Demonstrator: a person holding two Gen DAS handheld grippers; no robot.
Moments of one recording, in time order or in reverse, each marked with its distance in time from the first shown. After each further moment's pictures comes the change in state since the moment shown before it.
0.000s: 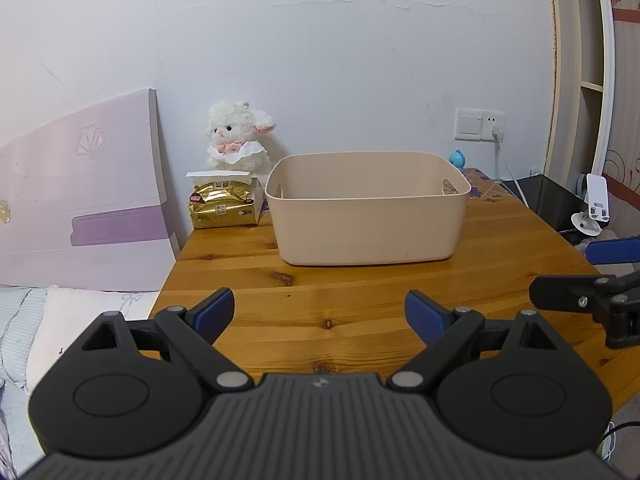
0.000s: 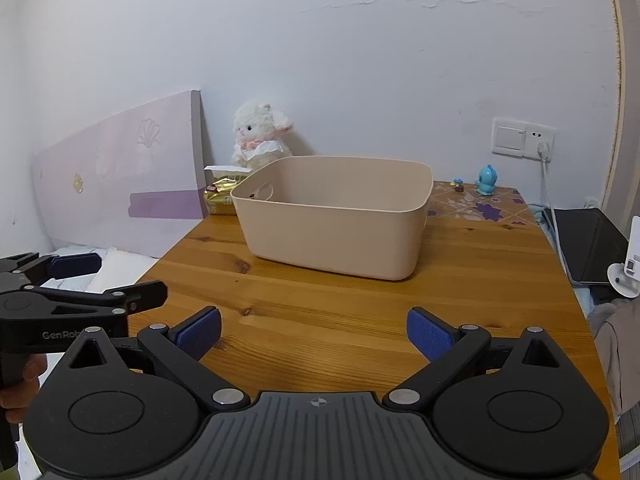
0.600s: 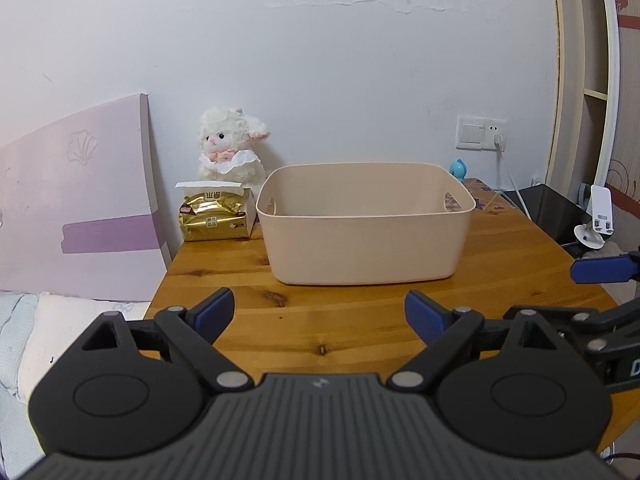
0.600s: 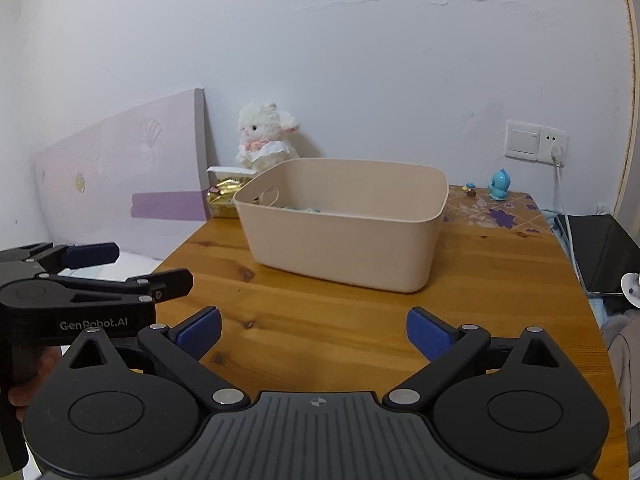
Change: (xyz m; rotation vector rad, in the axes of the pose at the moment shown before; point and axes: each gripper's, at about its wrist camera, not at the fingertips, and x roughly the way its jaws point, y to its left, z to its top) left arm 0.024 -0.006 0.015 -0.007 -0.015 -0.013; right arm 0.024 0.005 0.012 -0.018 0.006 0.021
